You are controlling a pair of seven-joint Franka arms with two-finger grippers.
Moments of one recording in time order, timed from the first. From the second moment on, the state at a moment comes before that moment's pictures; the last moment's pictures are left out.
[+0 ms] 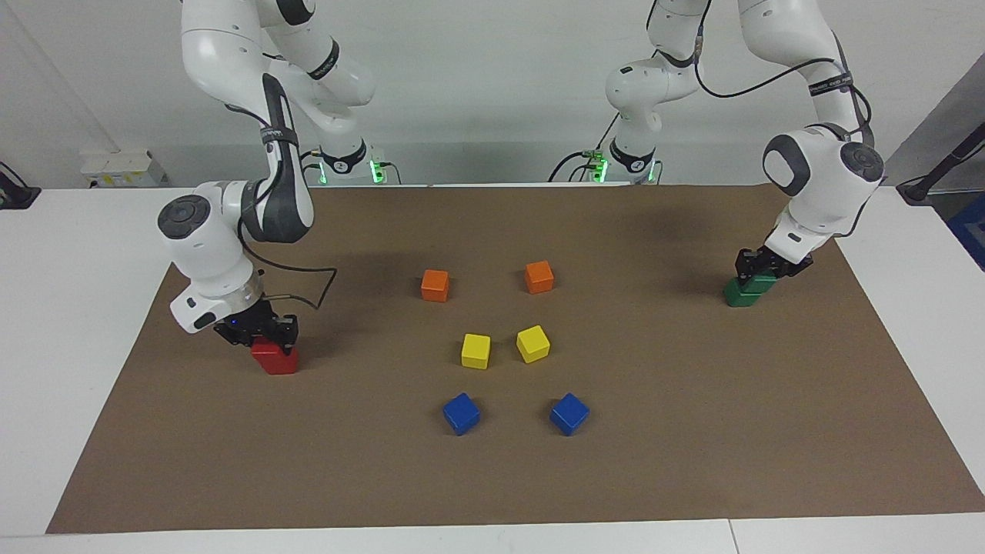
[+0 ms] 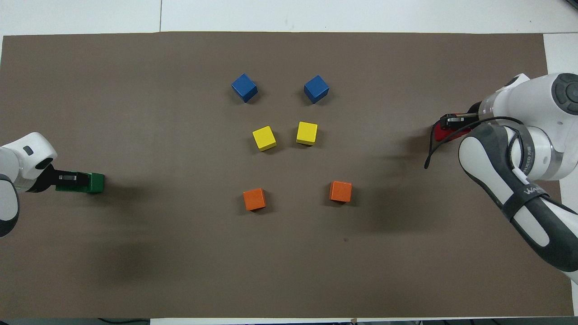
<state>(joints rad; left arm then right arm) 0.24 0.03 -0.05 -2.23 0.00 2.25 0.31 -0.22 0.30 0.17 -1.94 -0.05 2.33 0.01</state>
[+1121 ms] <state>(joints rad) 0.24 0.03 -0.05 -2.25 0.00 2.28 0.31 -0.22 0.29 0.16 -1.97 -0.05 2.38 0.01</state>
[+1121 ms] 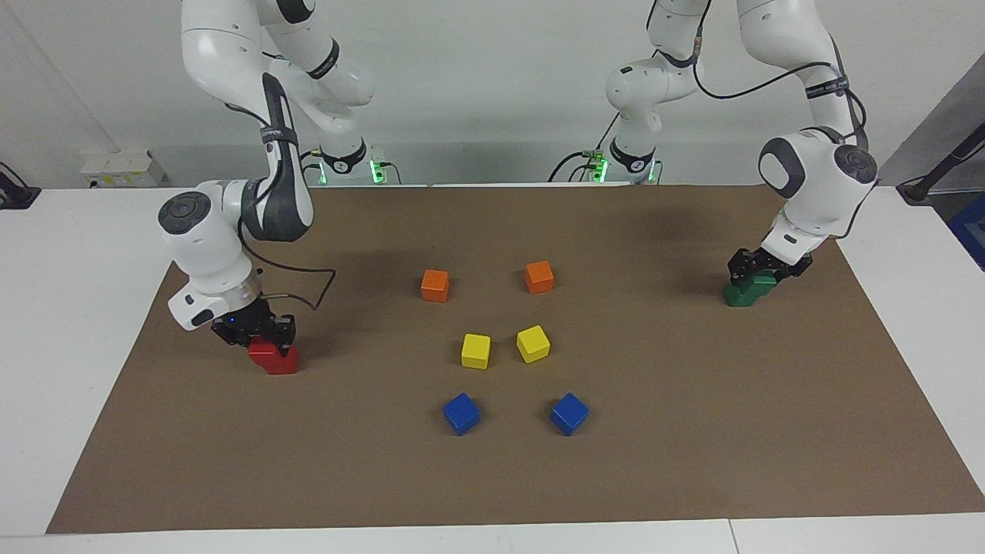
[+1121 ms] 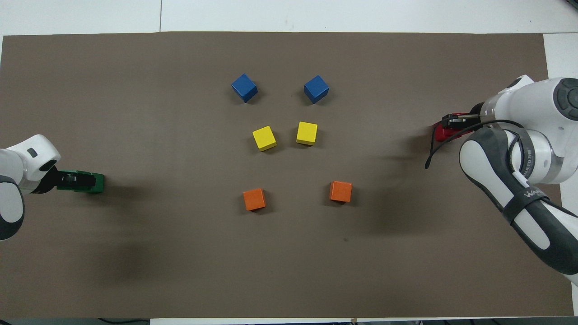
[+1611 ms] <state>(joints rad) 0.24 0.00 -0.05 -1.95 0.00 1.94 0.31 -0.22 0.28 0.16 -1.97 -0.05 2.38 0.01</state>
